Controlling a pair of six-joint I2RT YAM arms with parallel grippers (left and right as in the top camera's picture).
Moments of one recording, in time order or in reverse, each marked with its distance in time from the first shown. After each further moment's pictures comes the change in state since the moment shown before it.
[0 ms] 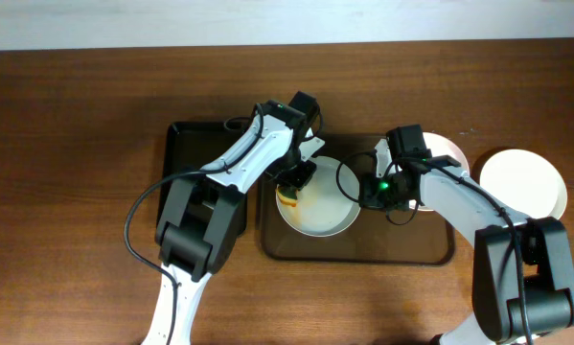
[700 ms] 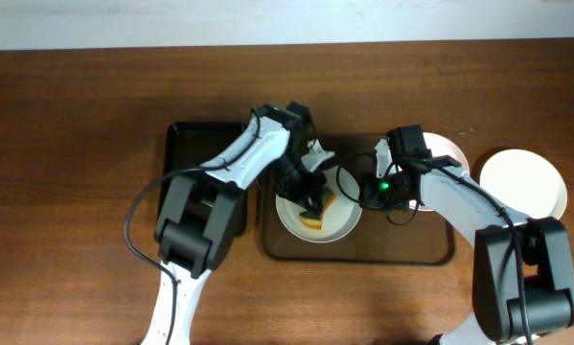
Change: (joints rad) left arm 0.026 0.011 -0.024 -0.116 0.532 0.058; right arm 0.000 0.000 -0.001 0.000 -0.004 0.000
